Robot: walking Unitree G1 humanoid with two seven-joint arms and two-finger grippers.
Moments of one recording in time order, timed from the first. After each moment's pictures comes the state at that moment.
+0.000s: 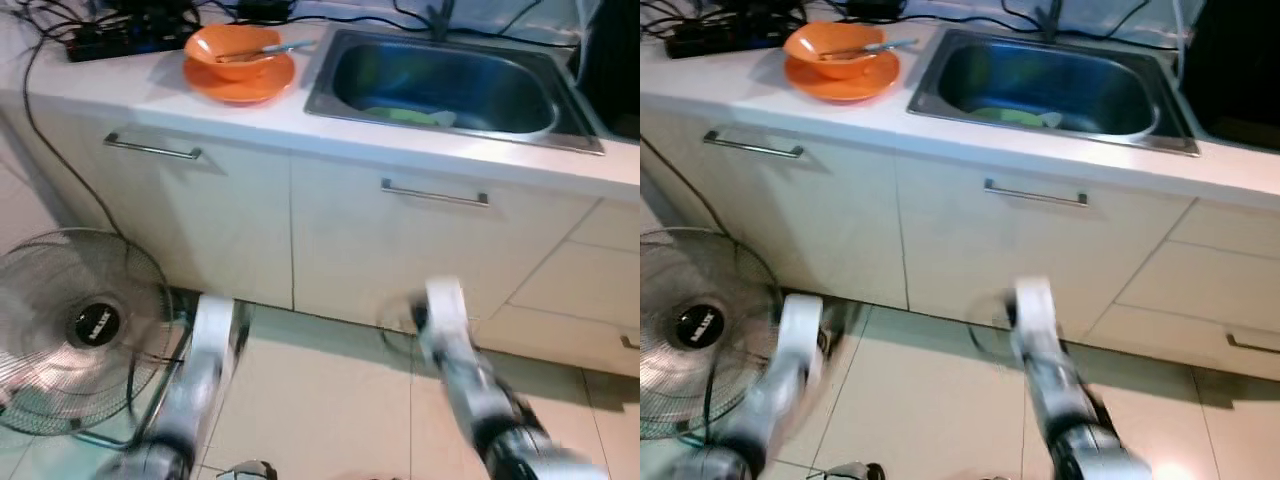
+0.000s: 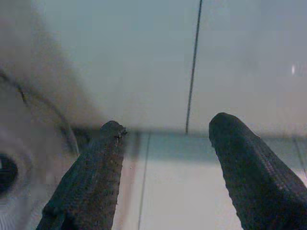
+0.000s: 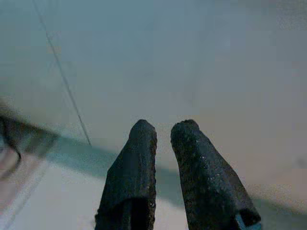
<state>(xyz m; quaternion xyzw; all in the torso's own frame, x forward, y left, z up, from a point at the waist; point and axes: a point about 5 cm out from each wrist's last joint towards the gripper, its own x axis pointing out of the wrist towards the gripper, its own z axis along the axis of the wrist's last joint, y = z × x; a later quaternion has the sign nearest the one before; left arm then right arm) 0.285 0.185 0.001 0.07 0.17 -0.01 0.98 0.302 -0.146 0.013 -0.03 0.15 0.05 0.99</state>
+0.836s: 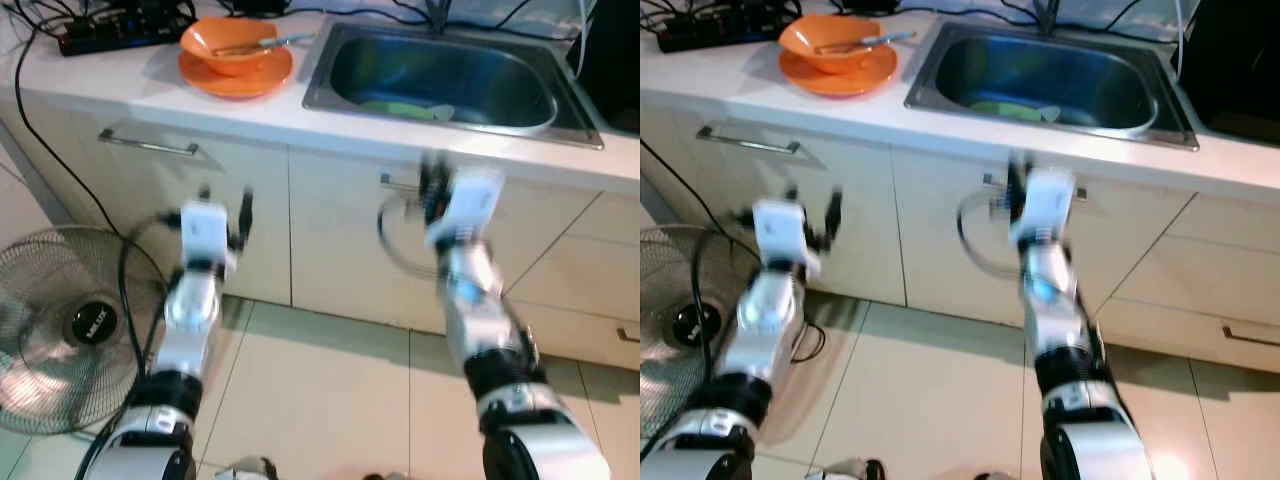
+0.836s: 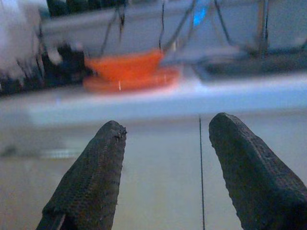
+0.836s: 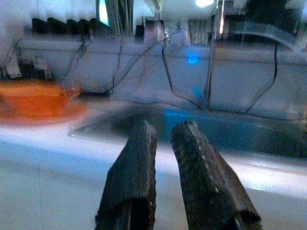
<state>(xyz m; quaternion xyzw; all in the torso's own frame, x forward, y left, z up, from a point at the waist) 0.340 0.167 0.139 0.08 -0.16 -0.02 0.98 0.354 -0.132 0.173 -0.01 -0.22 0.04 0.98</state>
